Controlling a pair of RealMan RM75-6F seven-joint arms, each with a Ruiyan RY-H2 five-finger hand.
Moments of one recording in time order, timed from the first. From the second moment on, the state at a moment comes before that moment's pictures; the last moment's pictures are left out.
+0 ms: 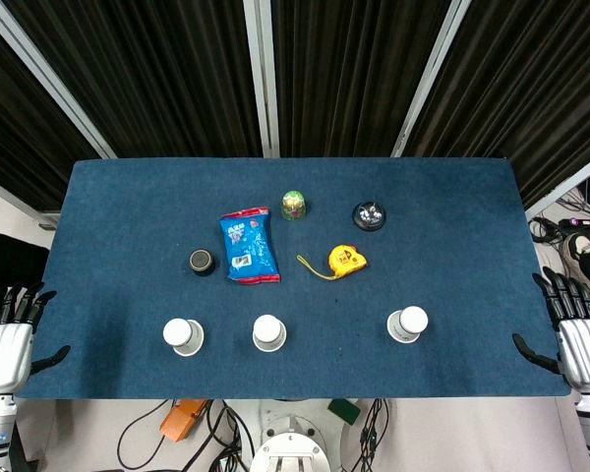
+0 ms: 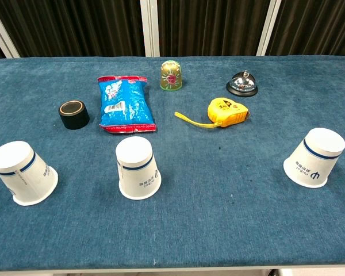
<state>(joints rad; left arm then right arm) -0.01 -1.21 -0.01 -1.58 1.49 1.57 0.20 0.04 -1.08 0.04 -1.60 -1.59 1.56 0.17</state>
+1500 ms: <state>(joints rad) -0.33 -1.26 0.00 -1.78 1.48 1.09 0.27 0.07 -1.02 0.06 -1.65 -1.59 1.55 0.17</state>
